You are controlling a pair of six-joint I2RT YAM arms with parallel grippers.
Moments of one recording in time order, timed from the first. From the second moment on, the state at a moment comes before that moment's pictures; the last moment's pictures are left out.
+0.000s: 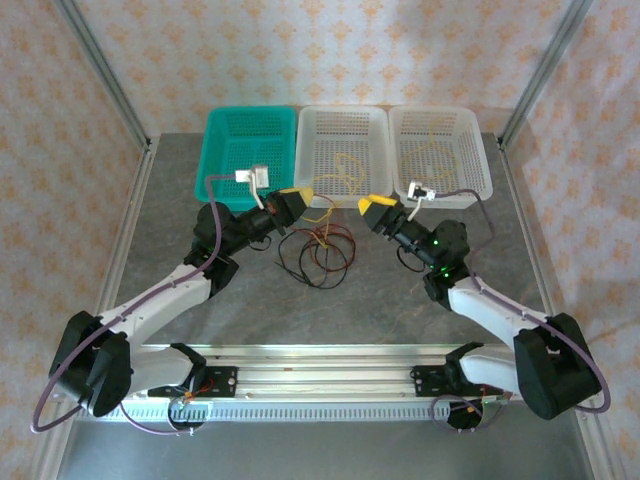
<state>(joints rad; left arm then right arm) -0.46 1.21 0.71 0.72 0.48 -0.80 0.40 1.18 0.49 0.91 -0.47 0.86</state>
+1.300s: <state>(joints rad) -0.46 1.24 0.77 0.62 0.47 -0.73 0.48 1.23 0.63 0.78 -0.27 0.92</state>
